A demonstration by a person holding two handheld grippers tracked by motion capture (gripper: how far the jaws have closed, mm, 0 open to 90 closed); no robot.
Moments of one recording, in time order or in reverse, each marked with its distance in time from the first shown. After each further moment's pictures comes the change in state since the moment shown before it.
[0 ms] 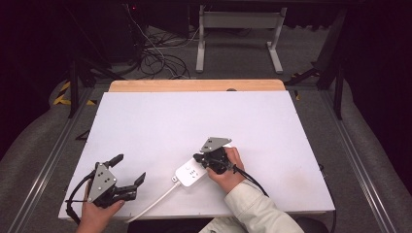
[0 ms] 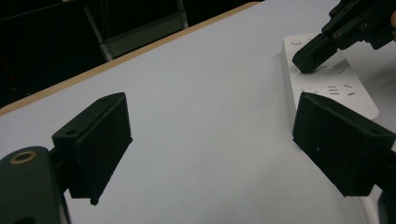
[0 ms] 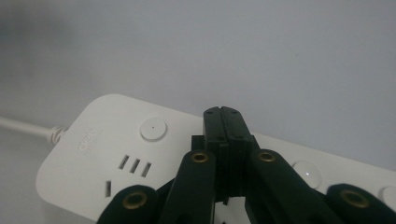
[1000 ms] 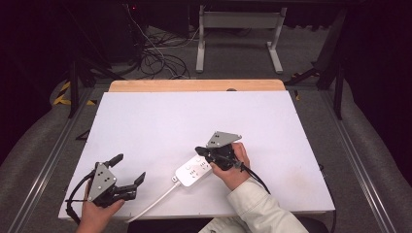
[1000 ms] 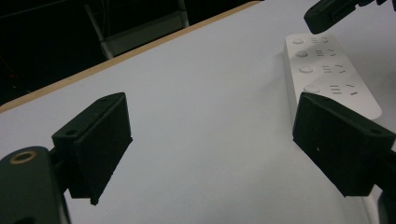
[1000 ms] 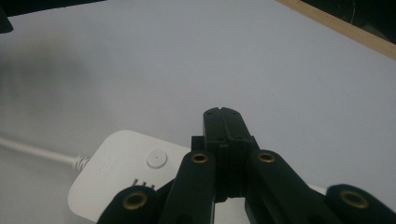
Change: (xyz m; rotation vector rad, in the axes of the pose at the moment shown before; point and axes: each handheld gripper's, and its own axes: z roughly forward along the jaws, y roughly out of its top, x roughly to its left) left arm 0.000 0.000 0.000 0.003 0.004 -0.003; right arm -0.002 0.017 -0.031 -0.110 -0.017 -0.011
